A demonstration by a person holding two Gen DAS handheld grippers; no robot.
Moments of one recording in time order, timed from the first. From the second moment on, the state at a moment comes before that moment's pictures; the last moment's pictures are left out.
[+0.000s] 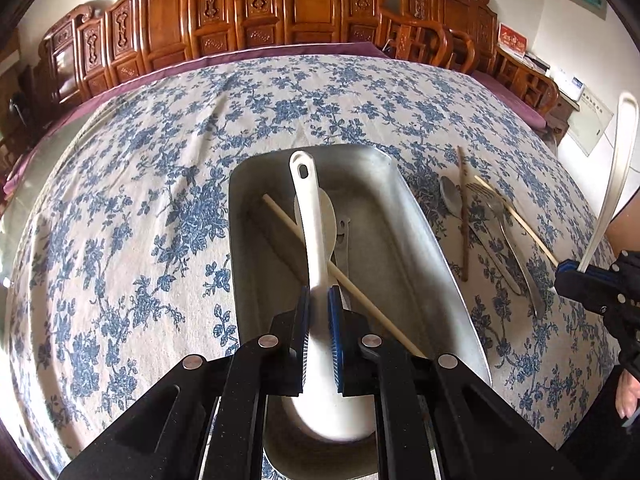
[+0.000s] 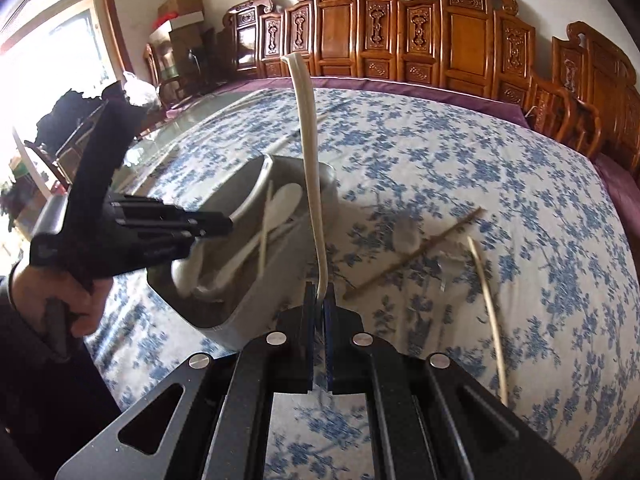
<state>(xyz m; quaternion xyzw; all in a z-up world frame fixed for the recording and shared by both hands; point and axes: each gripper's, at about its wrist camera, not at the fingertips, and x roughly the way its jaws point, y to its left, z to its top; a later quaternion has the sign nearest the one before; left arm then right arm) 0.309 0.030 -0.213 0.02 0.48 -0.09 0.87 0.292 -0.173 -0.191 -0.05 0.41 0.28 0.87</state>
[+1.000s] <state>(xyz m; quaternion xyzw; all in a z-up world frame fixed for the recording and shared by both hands) 0.305 0.068 -0.180 0.00 0.43 -0.06 0.90 0.310 -0.095 -0.194 0.02 0.44 0.35 0.83</state>
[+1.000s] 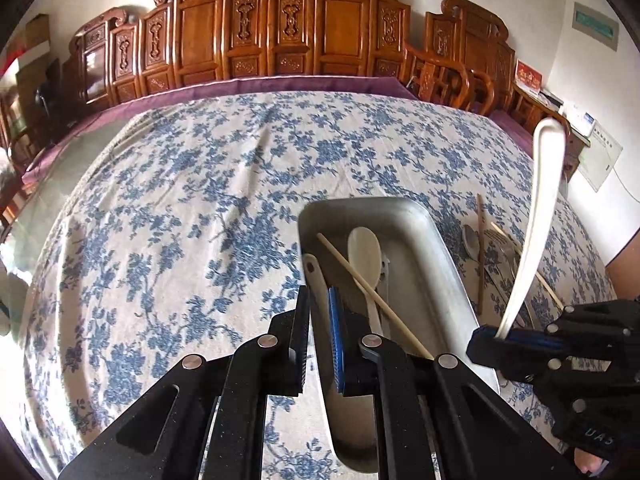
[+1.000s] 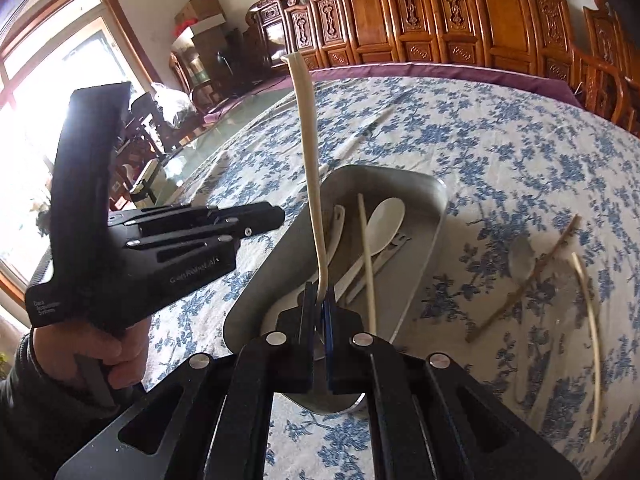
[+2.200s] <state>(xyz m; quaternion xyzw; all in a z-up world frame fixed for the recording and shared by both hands) 0.303 0.065 -0.169 0.01 0.41 -0.05 0.91 0.317 -0.116 -0.208 0.01 0.43 0.32 0.85</state>
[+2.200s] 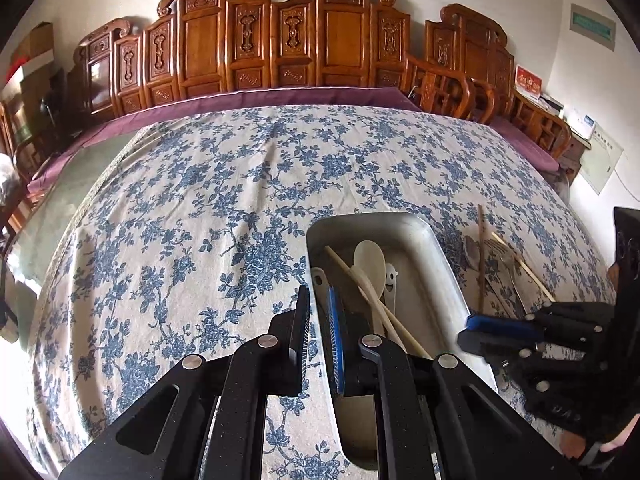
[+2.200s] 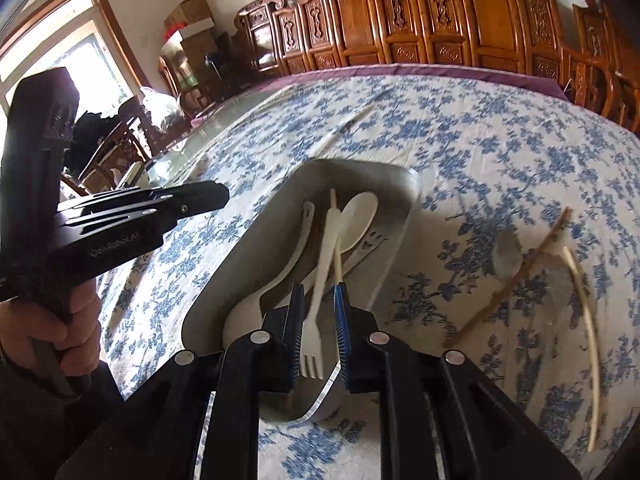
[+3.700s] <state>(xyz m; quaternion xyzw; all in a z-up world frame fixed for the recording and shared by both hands) 0.276 -0.061 -0.189 0.08 0.43 -0.15 0.89 0.345 -0.303 -0.271 -0.08 0.45 0.12 0.88</state>
